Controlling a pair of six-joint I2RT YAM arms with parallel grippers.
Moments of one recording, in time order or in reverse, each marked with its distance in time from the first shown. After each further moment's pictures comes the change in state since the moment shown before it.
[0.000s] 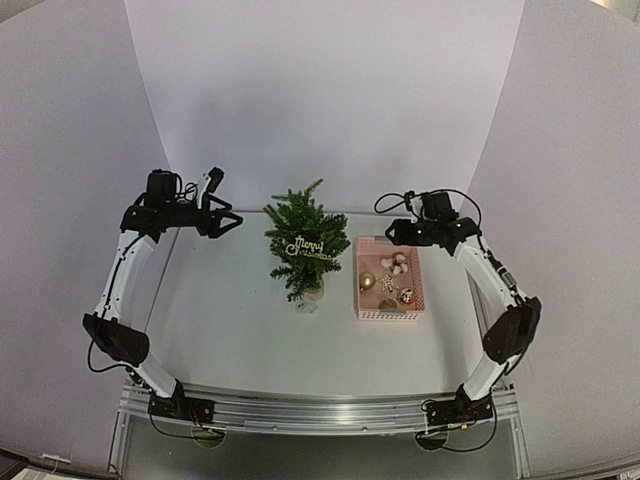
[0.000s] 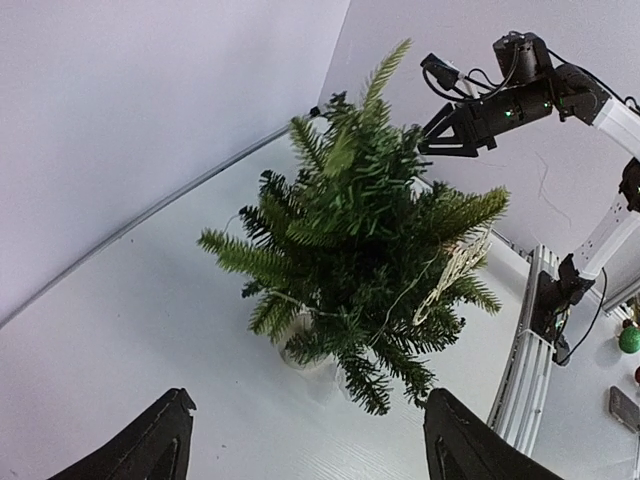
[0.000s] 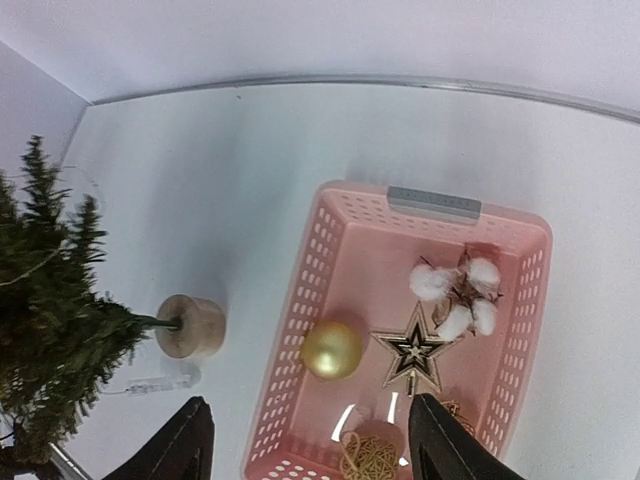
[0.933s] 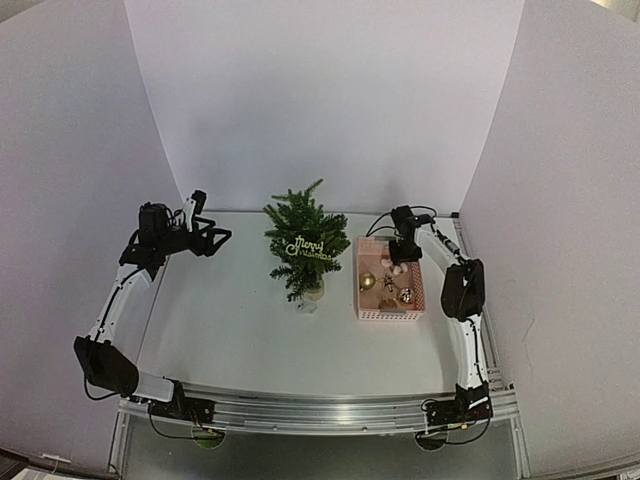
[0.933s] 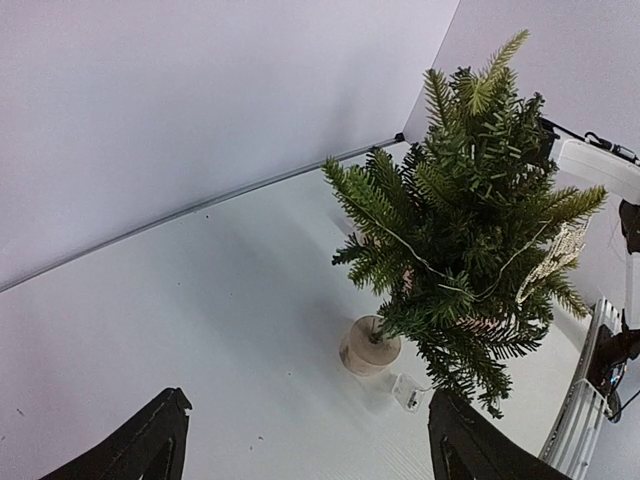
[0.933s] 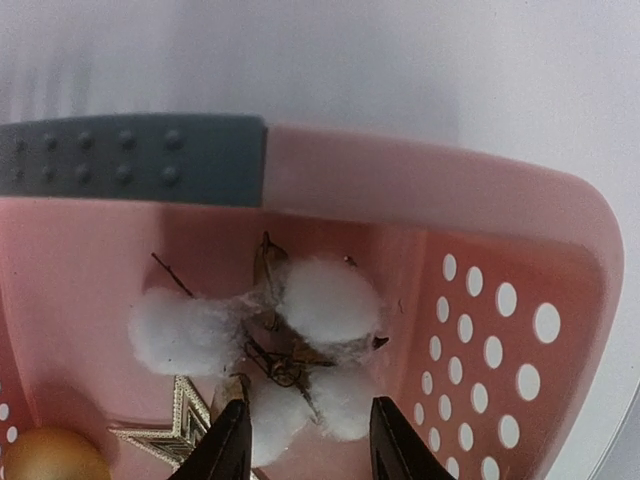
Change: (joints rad) left arm 0.070 -0.270 -0.579 0.471 -0.155 -0.179; right arm -0.048 0.673 0.429 -0.278 0.327 -0.062
